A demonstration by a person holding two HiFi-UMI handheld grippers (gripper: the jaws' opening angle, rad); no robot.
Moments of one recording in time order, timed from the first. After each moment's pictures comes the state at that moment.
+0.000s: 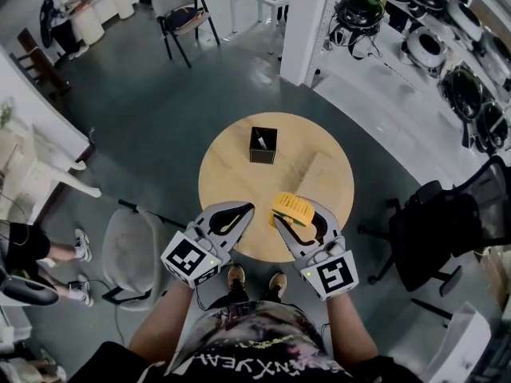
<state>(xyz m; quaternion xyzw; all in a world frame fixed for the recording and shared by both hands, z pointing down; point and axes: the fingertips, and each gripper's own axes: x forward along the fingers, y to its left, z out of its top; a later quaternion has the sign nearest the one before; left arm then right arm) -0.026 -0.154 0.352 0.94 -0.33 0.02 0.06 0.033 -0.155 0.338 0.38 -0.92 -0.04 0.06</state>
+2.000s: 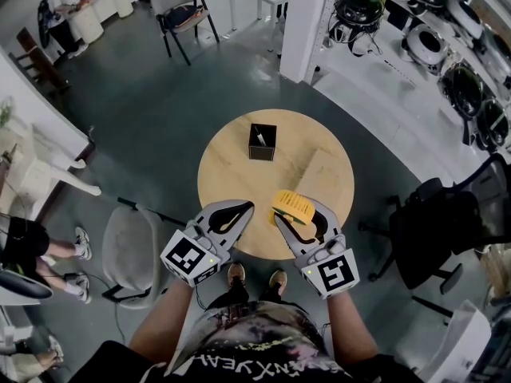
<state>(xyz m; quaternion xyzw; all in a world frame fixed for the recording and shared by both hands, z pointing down) -0.024 -0.151 0.356 0.94 -0.33 0.02 0.06 0.036 -0.153 0.343 0.38 -0.92 -0.03 0.06</state>
